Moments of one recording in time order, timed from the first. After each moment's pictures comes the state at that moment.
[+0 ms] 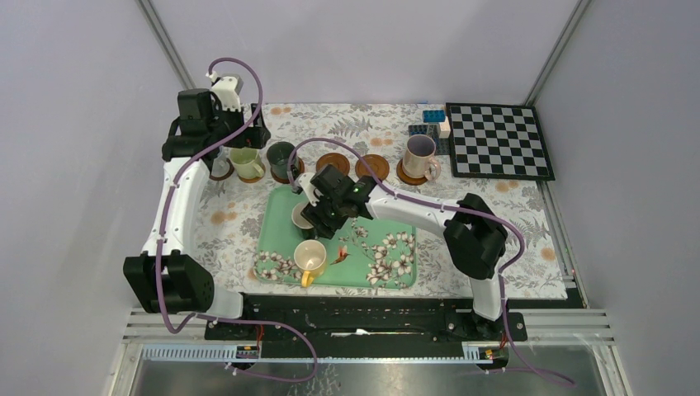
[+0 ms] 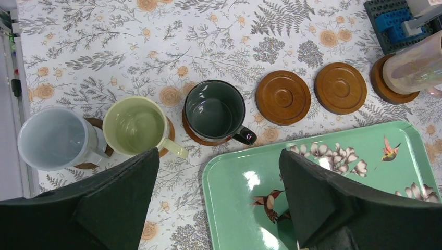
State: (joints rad) left arm 0.05 1.41 1.46 -0.58 0.32 0.05; right arm 0.98 1.96 1.55 -0.56 -0.12 -0.03
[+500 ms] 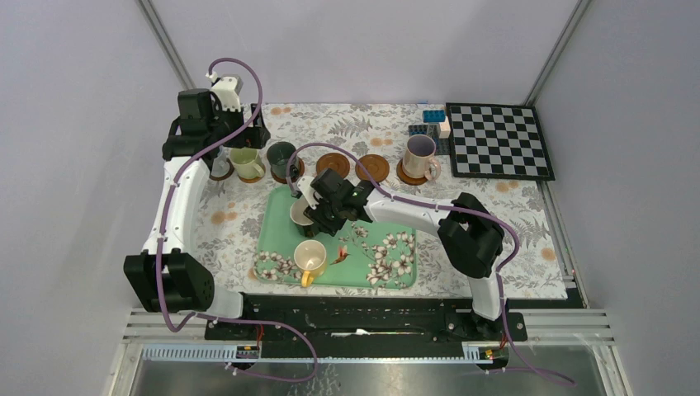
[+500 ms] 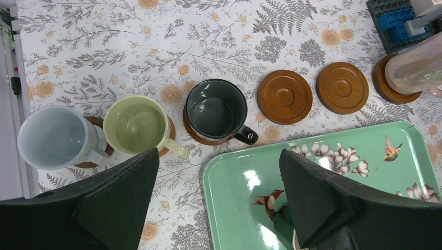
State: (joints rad) left arm 0.05 1.42 1.46 -0.58 0.32 0.05; right arm 0.98 1.98 1.51 -0.47 -0.10 -0.09
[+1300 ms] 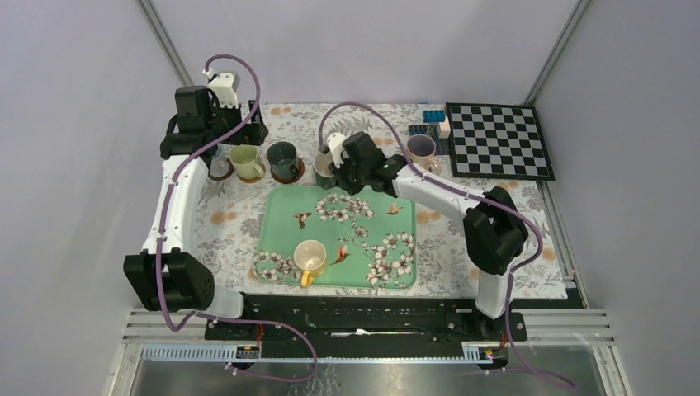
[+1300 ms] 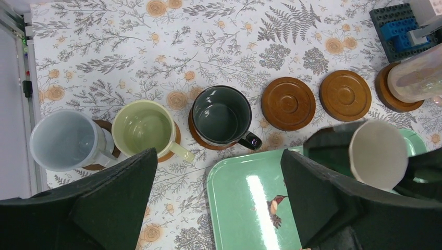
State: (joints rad) left arm 0.06 1.43 1.49 -0.58 0.31 0.05; right arm 0.80 1.88 1.48 -0.37 -0.07 -0.12
